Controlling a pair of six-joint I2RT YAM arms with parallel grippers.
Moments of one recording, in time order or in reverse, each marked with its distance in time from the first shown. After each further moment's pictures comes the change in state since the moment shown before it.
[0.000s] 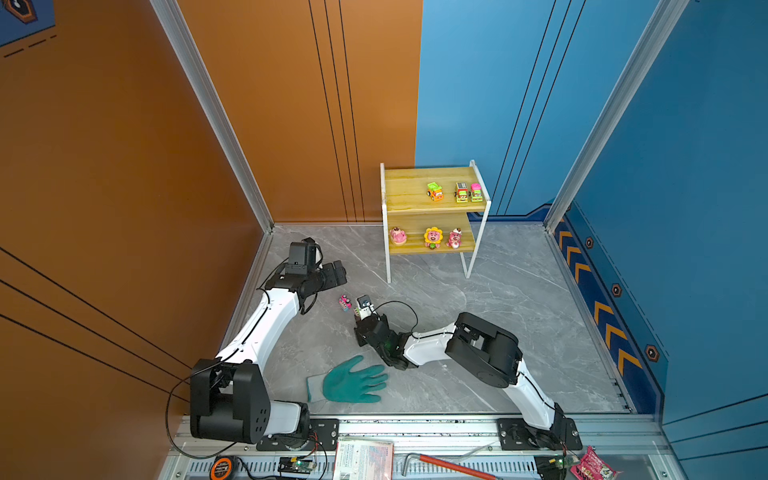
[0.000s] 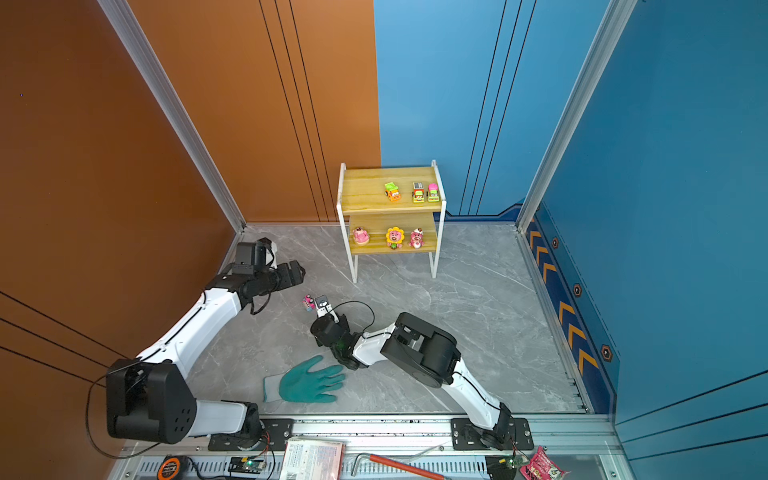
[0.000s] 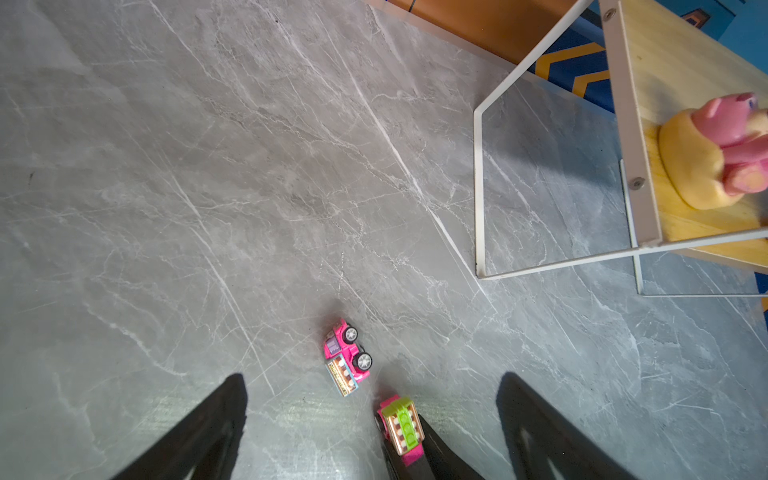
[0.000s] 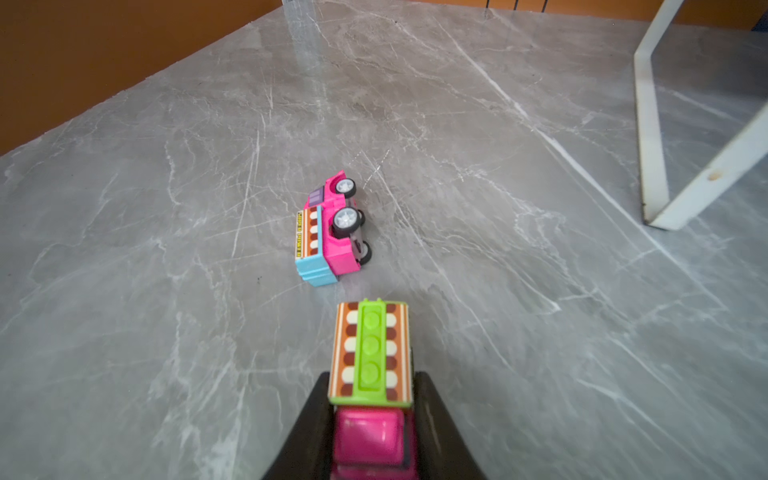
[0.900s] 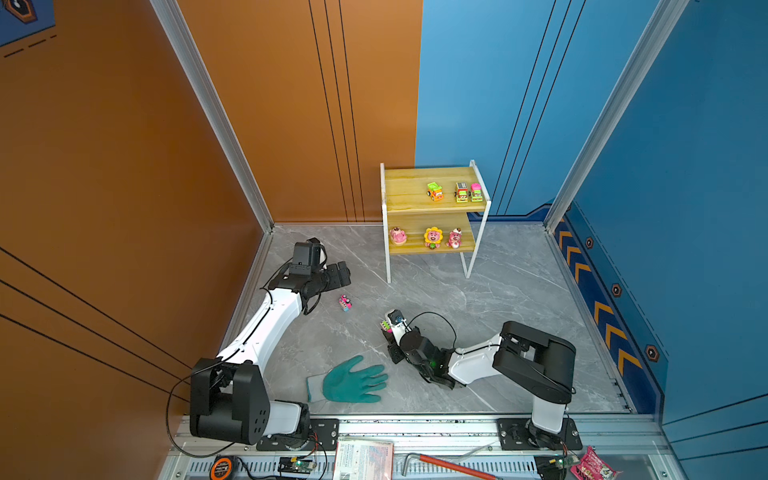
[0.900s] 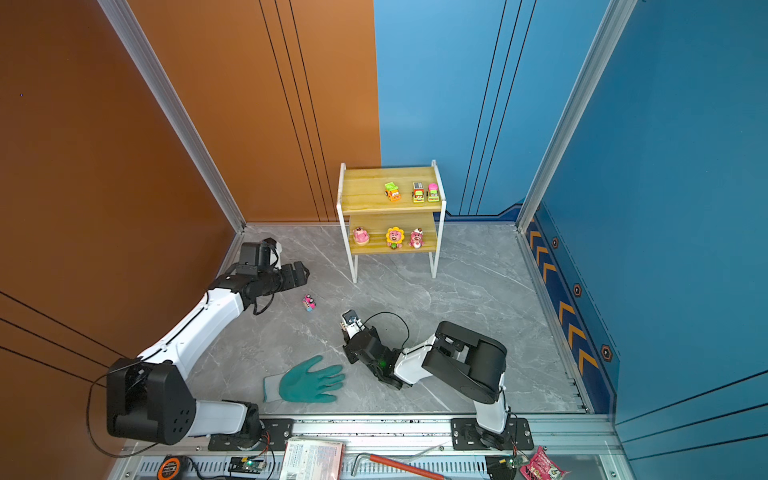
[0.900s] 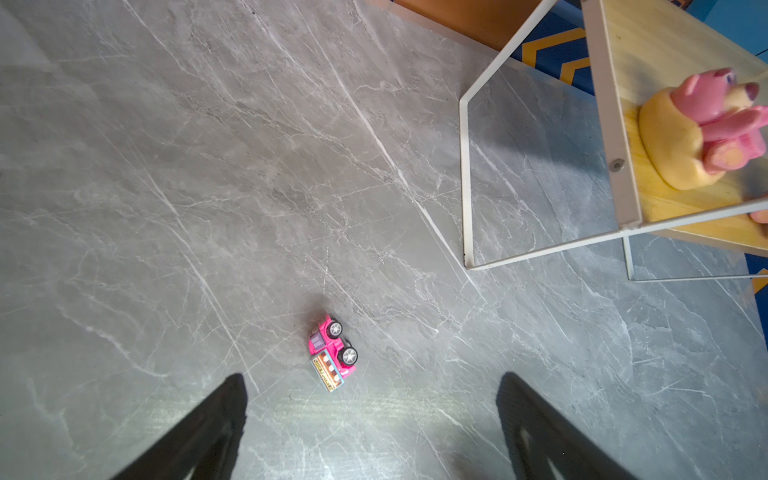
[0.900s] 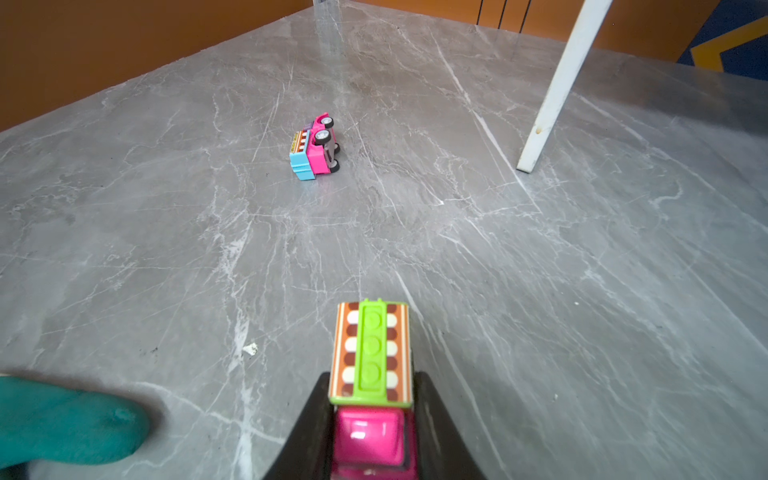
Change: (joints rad) left arm -0.031 0.000 0.000 0.000 0.001 0.000; right arm 0.001 -0.310 -0.490 0.211 -0.068 -0.094
